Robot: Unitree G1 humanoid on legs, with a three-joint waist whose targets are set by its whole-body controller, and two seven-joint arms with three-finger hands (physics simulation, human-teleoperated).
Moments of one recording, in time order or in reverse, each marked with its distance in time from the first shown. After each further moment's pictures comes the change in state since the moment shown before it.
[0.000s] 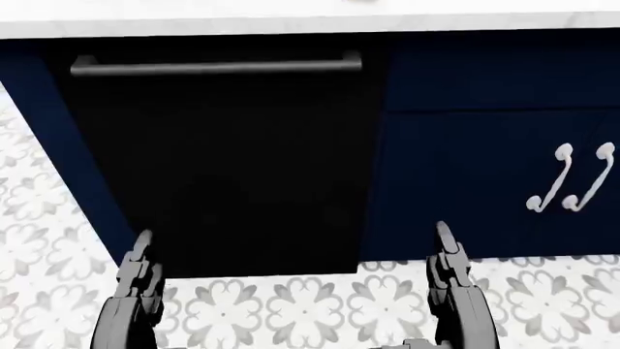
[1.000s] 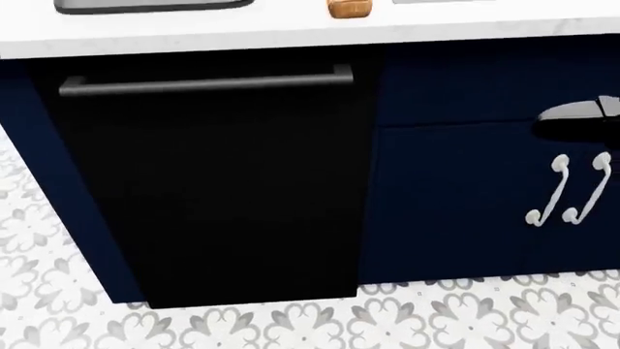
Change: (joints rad) left arm -0.386 0.609 0.604 -0.537 -0.654 0.694 0.177; right arm -0.550 -0.540 -0.396 -0.505 0.426 0.748 0.021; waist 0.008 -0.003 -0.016
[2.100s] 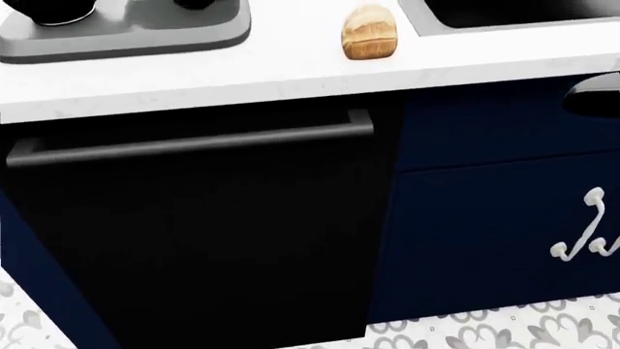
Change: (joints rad) left arm -0.011 0.092 0.027 0.044 -0.142 0.000 0.103; right arm -0.038 -0.087 -0.038 -0.031 0.150 0.049 -0.071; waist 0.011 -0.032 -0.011
